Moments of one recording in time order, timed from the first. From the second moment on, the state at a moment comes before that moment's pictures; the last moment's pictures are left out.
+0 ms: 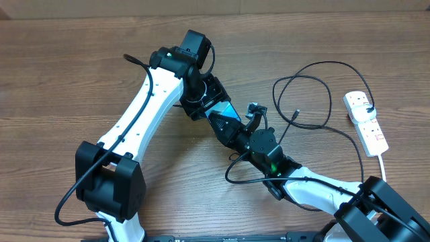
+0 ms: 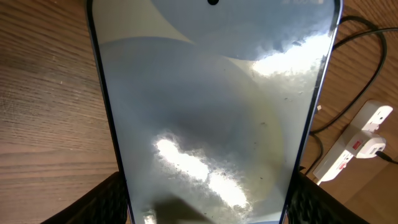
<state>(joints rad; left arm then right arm) -0.41 1.91 1.70 -1.15 0.35 -0.94 0.73 1.55 0.50 0.82 -0.01 1.20</state>
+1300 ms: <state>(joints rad) -0.41 1.91 1.71 -1.17 0.34 -0.94 0.73 1.57 0.50 0.84 0.02 1.21</state>
